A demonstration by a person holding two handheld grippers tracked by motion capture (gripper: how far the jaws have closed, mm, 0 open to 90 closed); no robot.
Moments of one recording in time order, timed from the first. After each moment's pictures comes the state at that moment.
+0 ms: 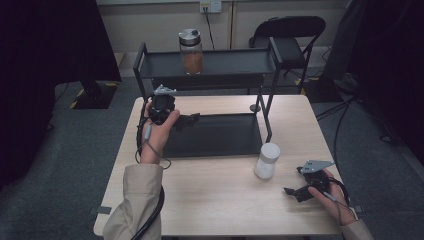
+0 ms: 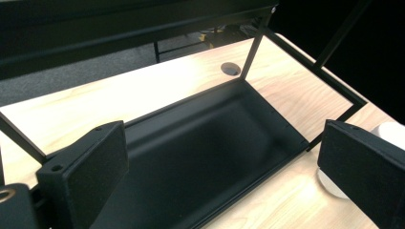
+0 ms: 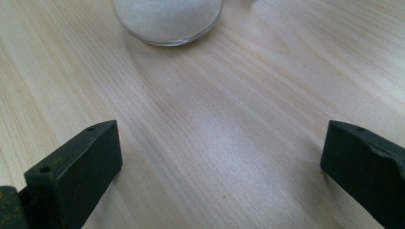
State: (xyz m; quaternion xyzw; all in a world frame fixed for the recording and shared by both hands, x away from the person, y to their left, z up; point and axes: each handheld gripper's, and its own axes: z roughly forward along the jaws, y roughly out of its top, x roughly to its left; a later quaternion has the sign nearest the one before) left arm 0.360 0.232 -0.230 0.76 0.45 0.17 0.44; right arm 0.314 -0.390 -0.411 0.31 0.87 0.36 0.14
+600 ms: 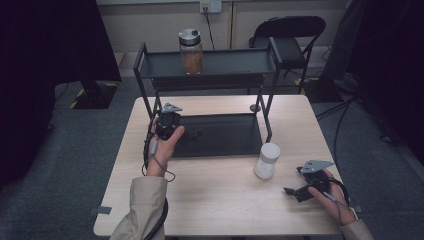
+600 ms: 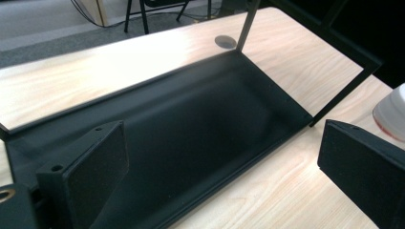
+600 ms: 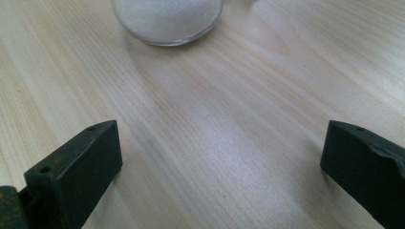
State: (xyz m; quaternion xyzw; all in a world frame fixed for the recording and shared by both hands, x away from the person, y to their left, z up) left arm 0.358 0.228 -0.278 0.77 0.45 0.15 0.44; right arm 0.314 -0.390 -0.411 0.31 0.87 0.36 0.14
